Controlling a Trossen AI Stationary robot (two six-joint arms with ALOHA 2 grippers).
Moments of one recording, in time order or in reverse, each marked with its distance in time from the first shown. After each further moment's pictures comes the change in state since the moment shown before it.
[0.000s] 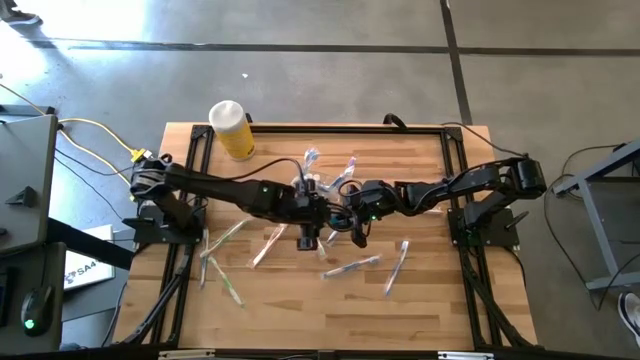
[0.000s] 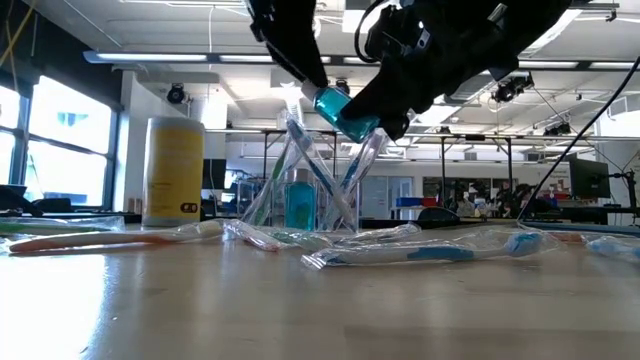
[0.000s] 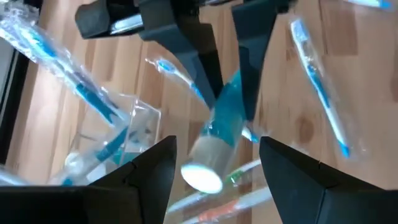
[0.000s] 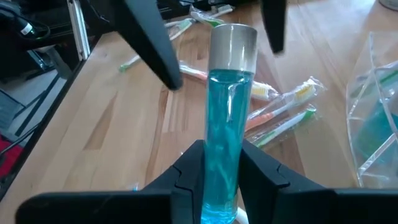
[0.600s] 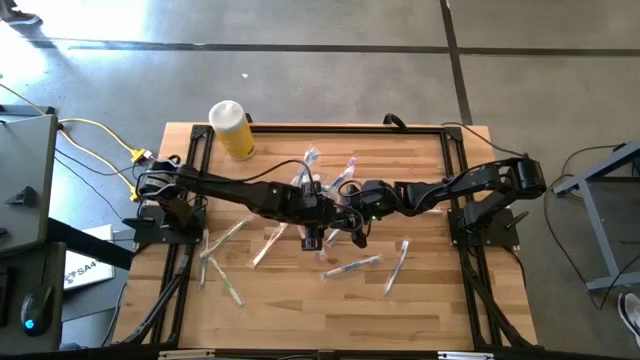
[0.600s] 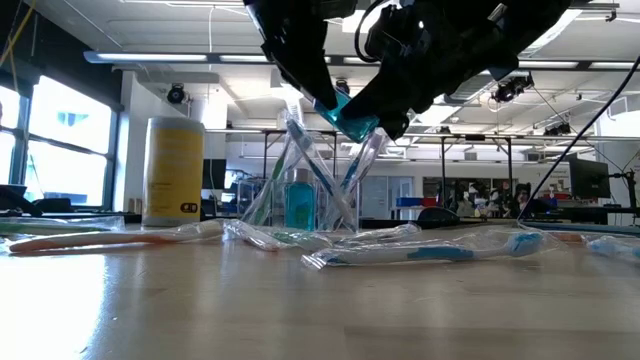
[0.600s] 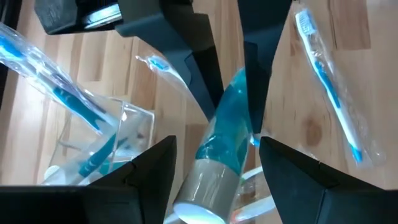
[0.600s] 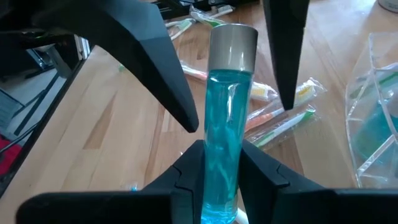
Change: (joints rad) left arm 0.019 0.061 -0.001 0.046 0.027 0.025; right arm 0.000 0.000 0.000 0.000 0.000 -0.007
